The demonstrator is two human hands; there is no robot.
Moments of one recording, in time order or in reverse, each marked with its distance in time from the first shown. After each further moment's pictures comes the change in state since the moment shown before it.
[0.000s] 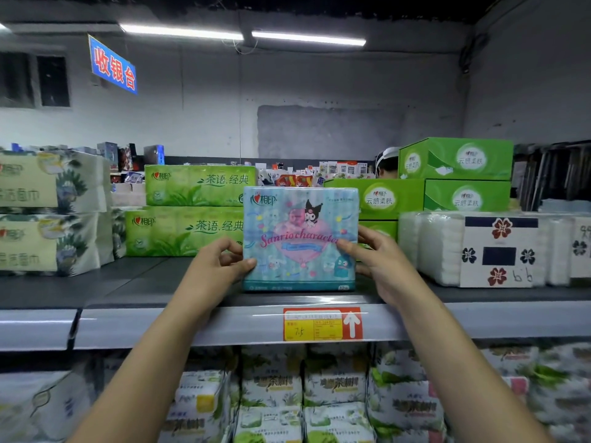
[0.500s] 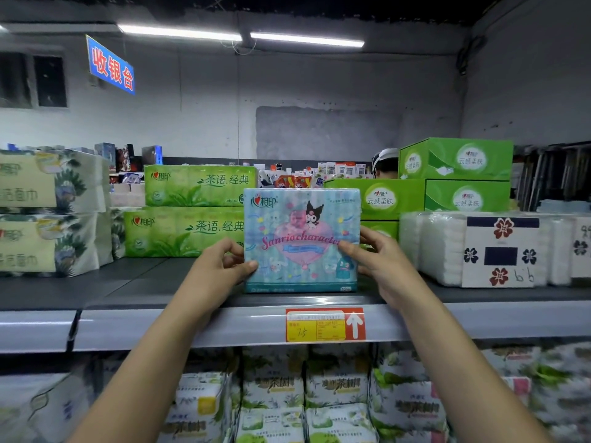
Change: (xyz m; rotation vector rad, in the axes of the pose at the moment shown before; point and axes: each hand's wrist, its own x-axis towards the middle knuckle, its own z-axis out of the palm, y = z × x) left_hand 0.003 -0.005 -0.003 0.037 -0.025 -0.012; right_hand -0.001 0.004 0.000 -0.016 0.009 -0.050
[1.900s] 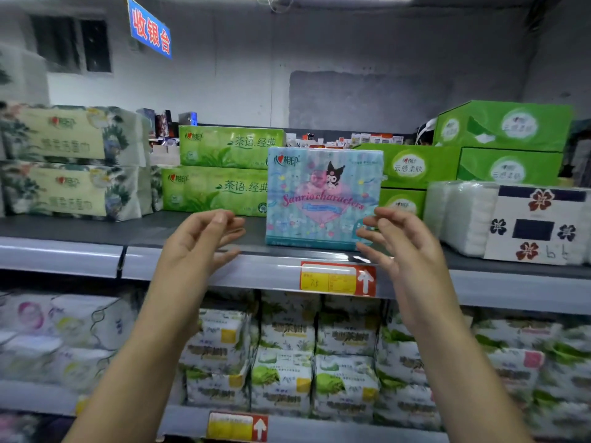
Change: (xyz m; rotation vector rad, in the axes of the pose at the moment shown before) left_hand -0.097 0.021 -0.010 -0.208 0.289 0.106; right_hand -0.085 -0.022 0.026 0.222 0.144 -0.087
